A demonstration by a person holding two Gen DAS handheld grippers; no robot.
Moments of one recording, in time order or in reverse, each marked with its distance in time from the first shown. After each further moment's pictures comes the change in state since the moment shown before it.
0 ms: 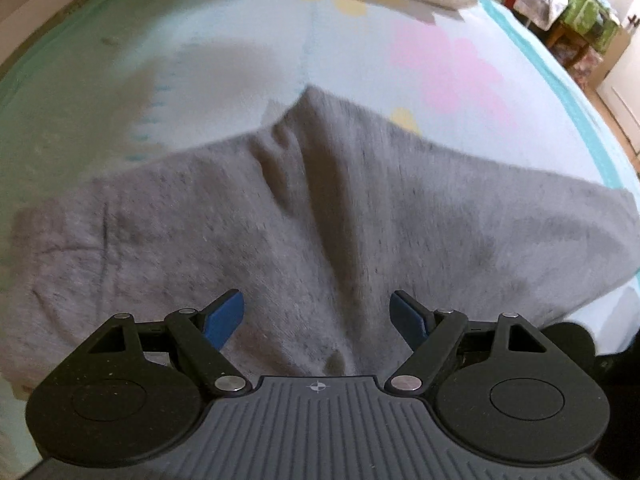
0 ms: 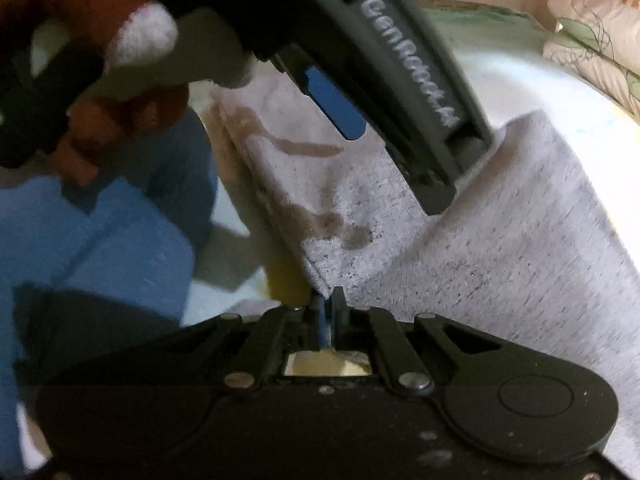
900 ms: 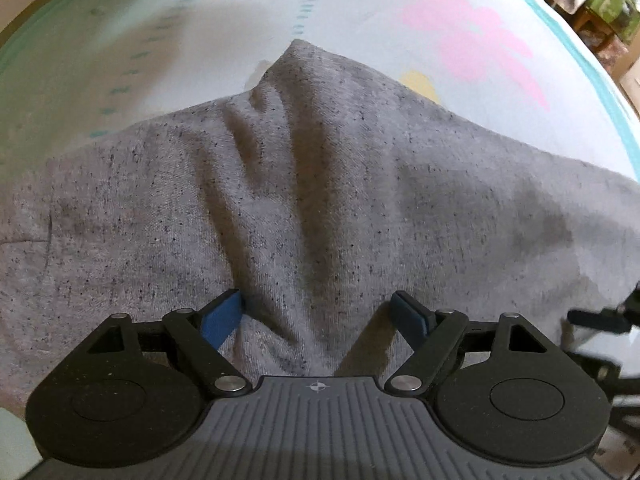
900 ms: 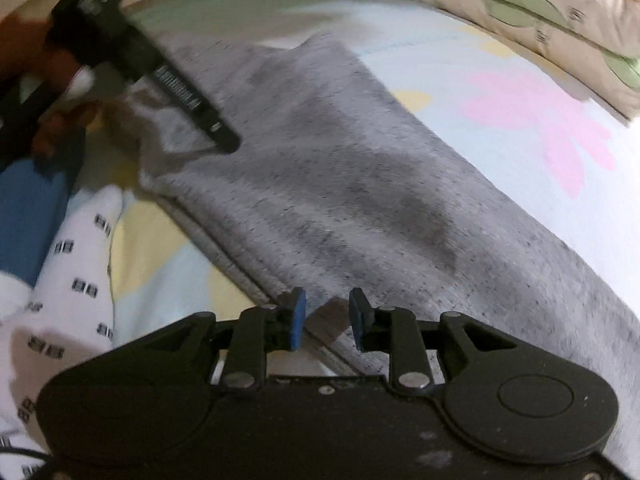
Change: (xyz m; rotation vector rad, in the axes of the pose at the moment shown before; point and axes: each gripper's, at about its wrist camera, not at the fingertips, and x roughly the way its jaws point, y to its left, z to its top) left arm 0.072 -0.023 0.031 -0.043 0.065 0.040; right arm -0.084 -0.086 -0.074 0.092 0.114 -0.222
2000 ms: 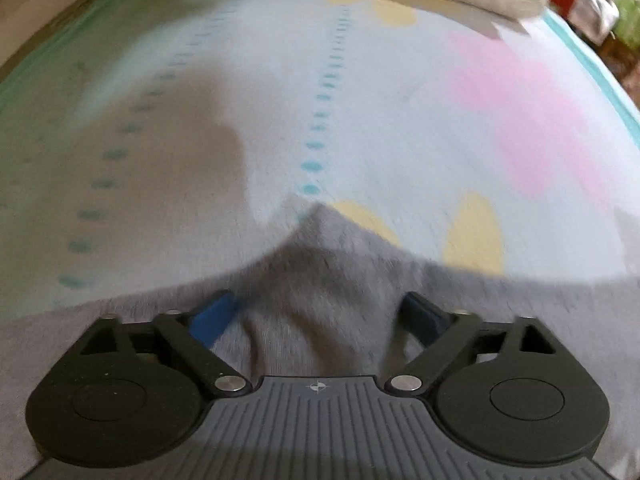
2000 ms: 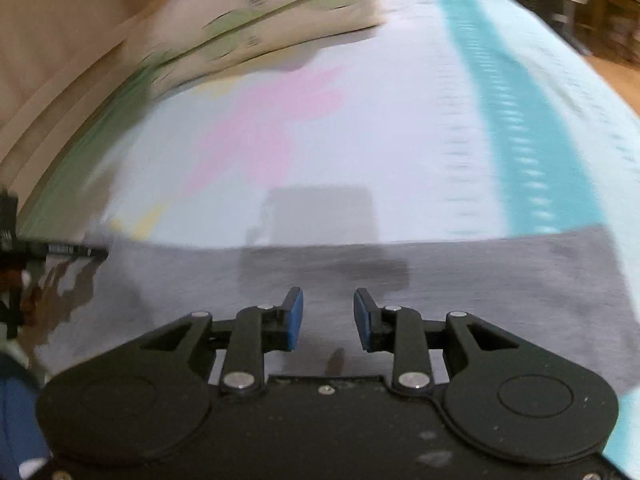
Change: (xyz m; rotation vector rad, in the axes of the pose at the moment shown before) left arm 0.062 0.017 0.119 -0.033 -0.105 0.069; right arm -0.107 -0.221 -0.091 0.834 -0.151 -0.216
